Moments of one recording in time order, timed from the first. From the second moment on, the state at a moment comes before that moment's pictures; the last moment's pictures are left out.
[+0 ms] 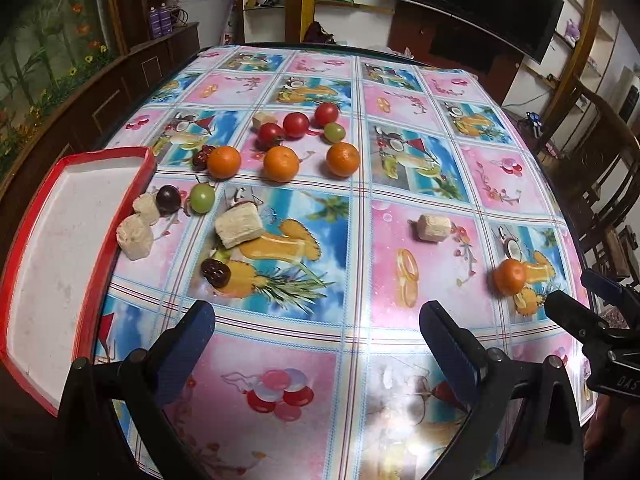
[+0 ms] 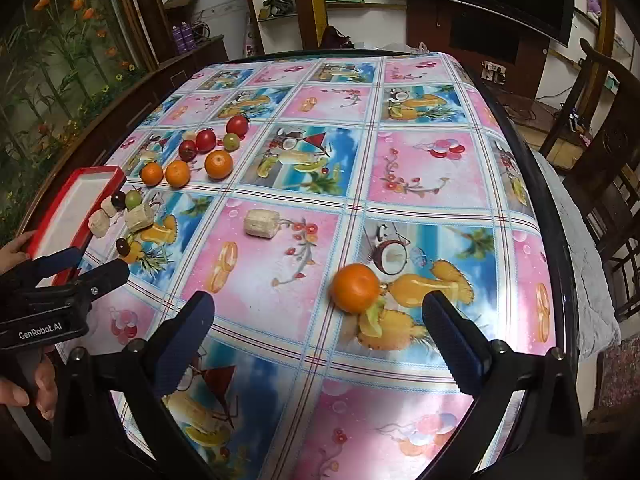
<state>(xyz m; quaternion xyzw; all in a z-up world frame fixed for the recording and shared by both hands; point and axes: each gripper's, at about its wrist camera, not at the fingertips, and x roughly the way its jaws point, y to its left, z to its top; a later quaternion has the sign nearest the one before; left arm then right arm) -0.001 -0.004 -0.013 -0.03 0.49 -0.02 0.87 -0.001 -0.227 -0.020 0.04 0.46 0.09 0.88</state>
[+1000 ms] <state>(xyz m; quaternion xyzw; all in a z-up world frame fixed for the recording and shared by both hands) 0.014 -0.013 -0.013 -0.05 0.49 -0.02 0.87 -0.007 -0.271 -0.030 0.08 0.46 0.08 0.88</state>
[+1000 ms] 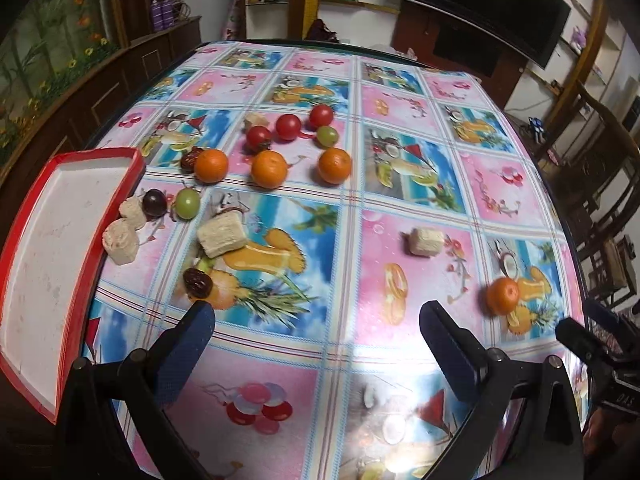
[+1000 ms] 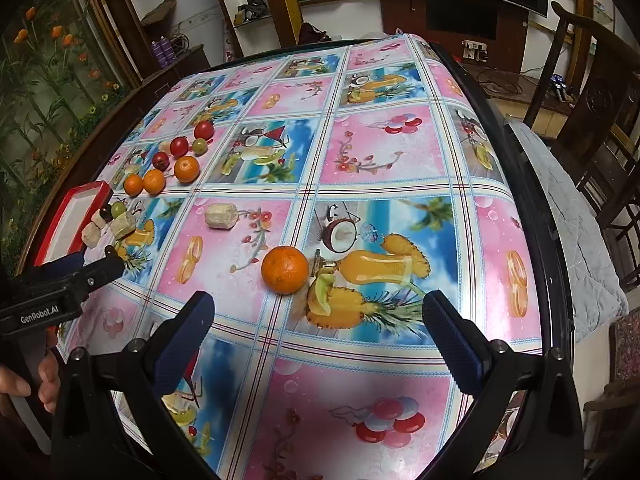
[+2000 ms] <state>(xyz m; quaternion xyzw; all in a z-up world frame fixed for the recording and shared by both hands) 0.075 0.068 -0.029 -0.06 0.51 0.04 0.86 0.038 -0.236 -0.050 0.04 0.50 0.11 0.86</state>
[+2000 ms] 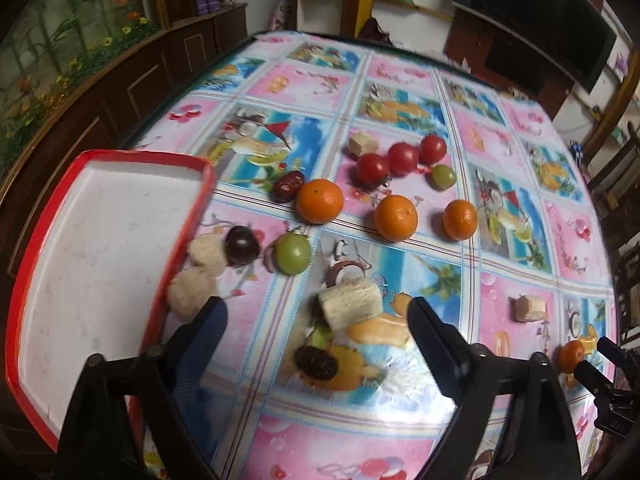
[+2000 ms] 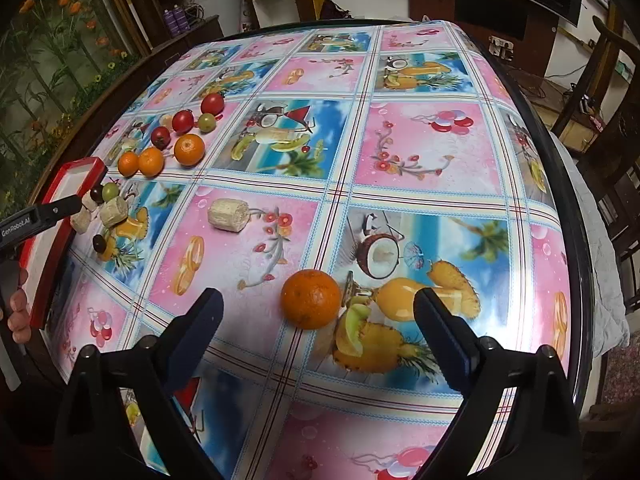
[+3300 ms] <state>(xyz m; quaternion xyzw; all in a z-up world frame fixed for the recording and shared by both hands) -0.007 0.137 0.075 -0.15 0.42 0.09 0.89 0.055 -0.141 -0.031 0.04 0.47 0.24 0.85</state>
